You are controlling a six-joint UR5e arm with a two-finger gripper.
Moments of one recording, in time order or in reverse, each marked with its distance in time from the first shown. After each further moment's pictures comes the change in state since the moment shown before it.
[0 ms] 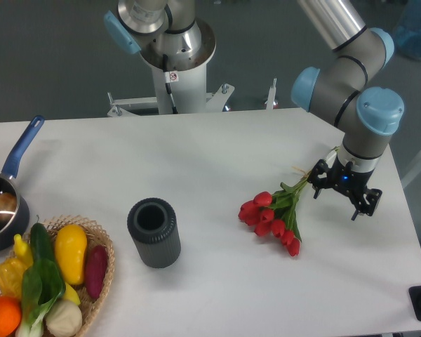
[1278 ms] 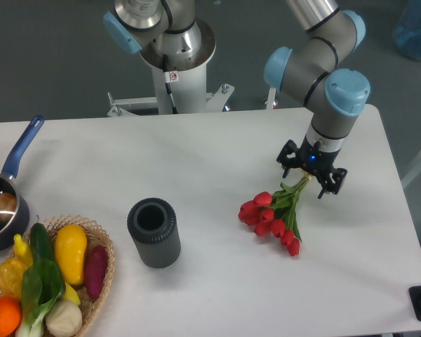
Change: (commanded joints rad) arm -0.006 0.129 -0.242 -0.002 -0.052 -0.041
